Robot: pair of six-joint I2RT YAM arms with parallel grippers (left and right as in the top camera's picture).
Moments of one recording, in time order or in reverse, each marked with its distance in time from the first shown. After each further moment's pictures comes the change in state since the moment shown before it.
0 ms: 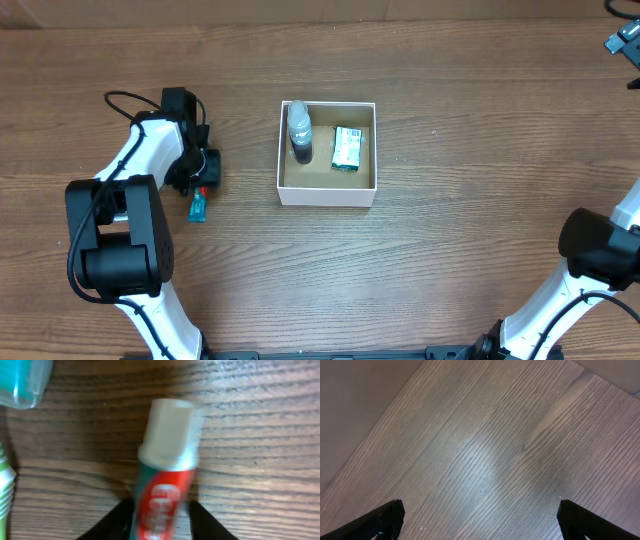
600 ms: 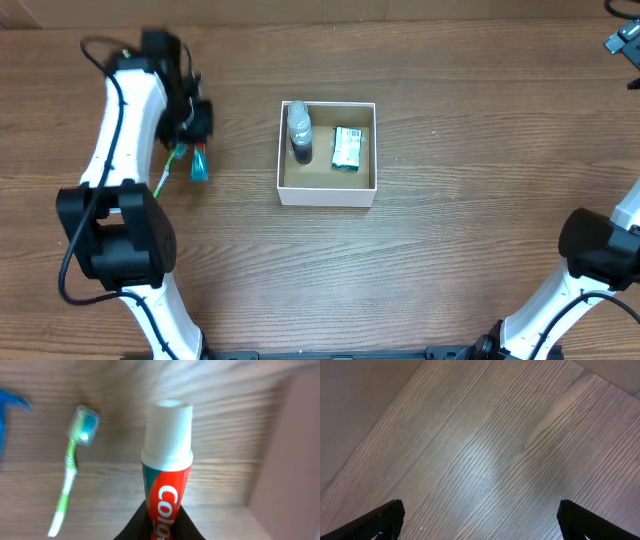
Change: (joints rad) left arm -0.010 0.047 0.565 -0.461 0.116 0.026; right arm 0.000 0.000 0.000 0.000 0.000 0.000
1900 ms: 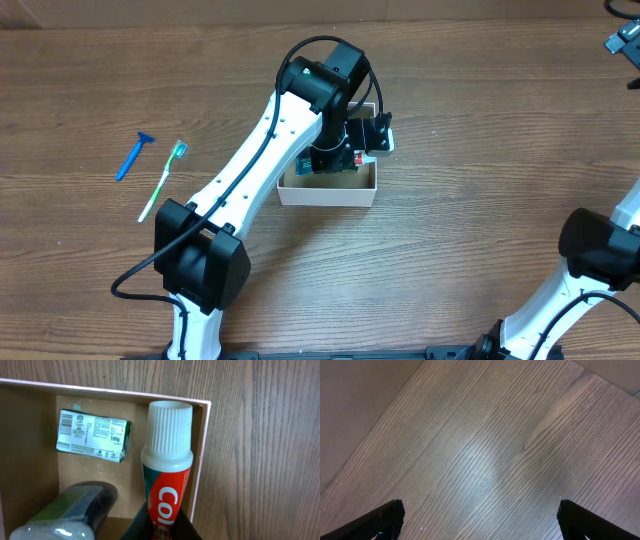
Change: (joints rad) left arm -0.613 -0.003 0.084 -0.038 0.075 0.911; right arm 0.000 0.000 0.000 0.000 0.000 0.000
